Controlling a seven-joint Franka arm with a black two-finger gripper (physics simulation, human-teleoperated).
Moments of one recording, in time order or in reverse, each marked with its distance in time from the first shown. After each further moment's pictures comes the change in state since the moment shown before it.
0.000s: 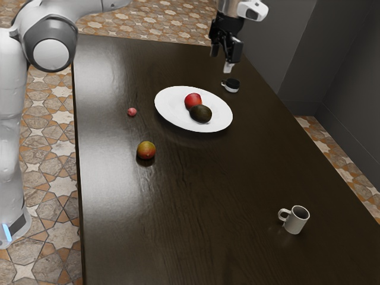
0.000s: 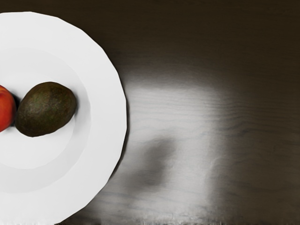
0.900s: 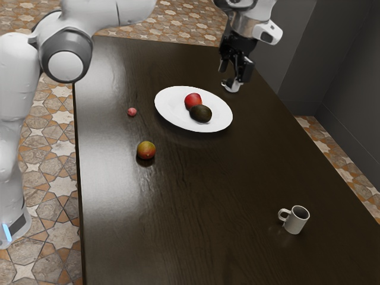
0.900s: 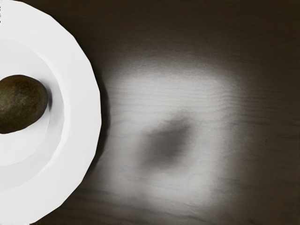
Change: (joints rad) arm -0.052 0.126 -0.044 0.113 0.053 -0.071 -0.103
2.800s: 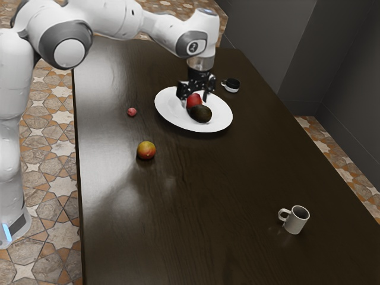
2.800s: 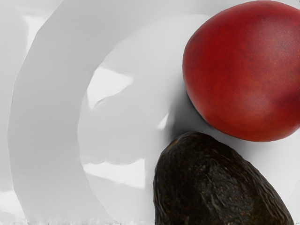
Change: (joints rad) arm 0.124 -0.072 0.238 -0.675 -0.181 0.686 -1.369
